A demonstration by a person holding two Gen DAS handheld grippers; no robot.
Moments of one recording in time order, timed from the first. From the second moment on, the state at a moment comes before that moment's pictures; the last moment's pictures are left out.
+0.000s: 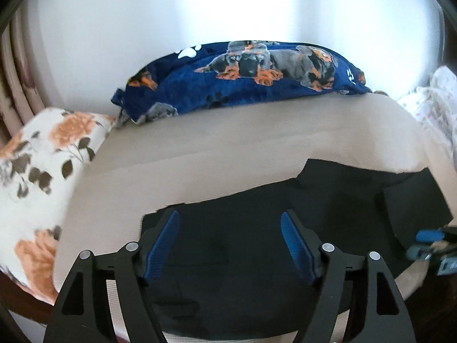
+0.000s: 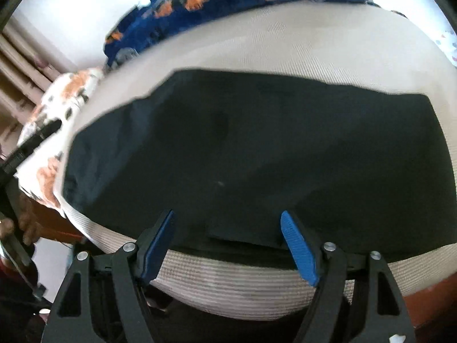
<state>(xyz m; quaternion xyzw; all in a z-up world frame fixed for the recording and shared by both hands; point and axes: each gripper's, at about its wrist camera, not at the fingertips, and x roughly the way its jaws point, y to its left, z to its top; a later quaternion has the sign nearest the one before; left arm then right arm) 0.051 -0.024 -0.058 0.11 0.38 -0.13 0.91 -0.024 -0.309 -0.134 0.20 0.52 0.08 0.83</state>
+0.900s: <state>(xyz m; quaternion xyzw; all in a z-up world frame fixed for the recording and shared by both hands) 0.079 0.151 -0.132 -0.20 0.54 -0.23 0.79 -0.002 -0.234 -0.134 0.24 0.50 0.16 0.82</state>
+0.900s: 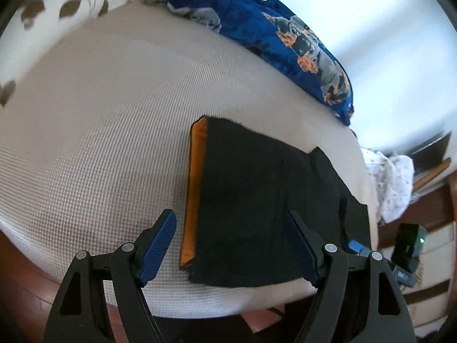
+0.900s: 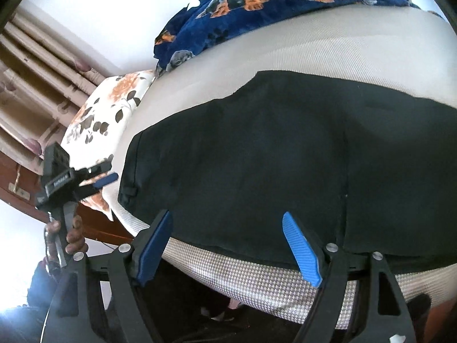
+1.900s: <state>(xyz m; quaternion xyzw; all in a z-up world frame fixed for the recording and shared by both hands) 0.093 0.121 -0.142 -0.23 0.53 -0.34 0.74 0.001 -0.235 -0.148 0.28 0.50 0.17 0.80</state>
